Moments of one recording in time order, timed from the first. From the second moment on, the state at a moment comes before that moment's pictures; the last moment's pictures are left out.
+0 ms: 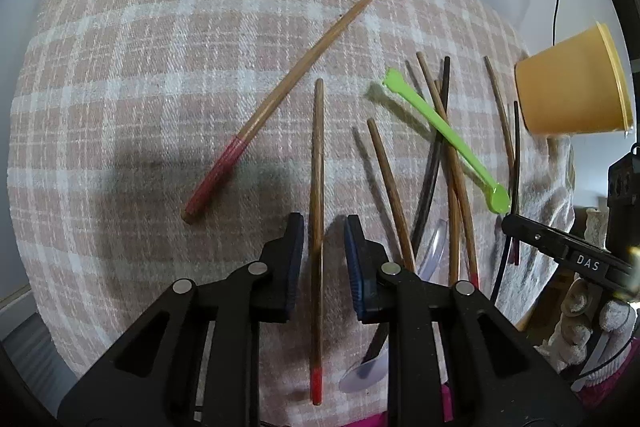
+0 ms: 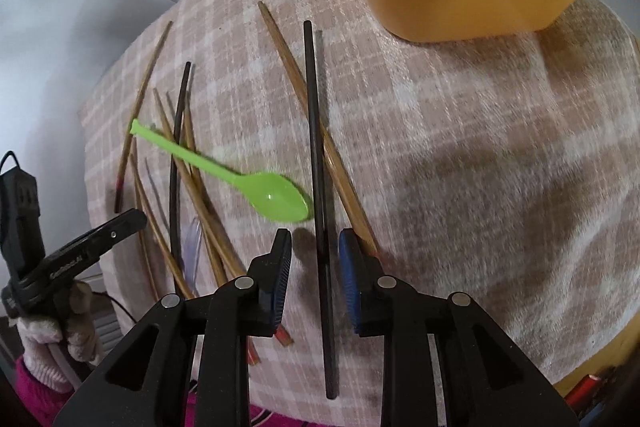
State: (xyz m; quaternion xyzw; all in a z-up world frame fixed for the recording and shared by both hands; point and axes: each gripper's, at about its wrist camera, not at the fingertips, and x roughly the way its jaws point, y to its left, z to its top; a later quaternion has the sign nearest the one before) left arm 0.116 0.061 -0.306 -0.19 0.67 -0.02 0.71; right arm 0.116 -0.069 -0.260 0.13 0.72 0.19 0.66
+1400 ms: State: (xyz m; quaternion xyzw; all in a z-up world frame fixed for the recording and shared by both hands) left arm 0.053 0.065 -0.133 -0.18 0.53 -0.05 0.83; right arm 0.101 -0.100 -0.135 0.08 0.59 0.27 0.76
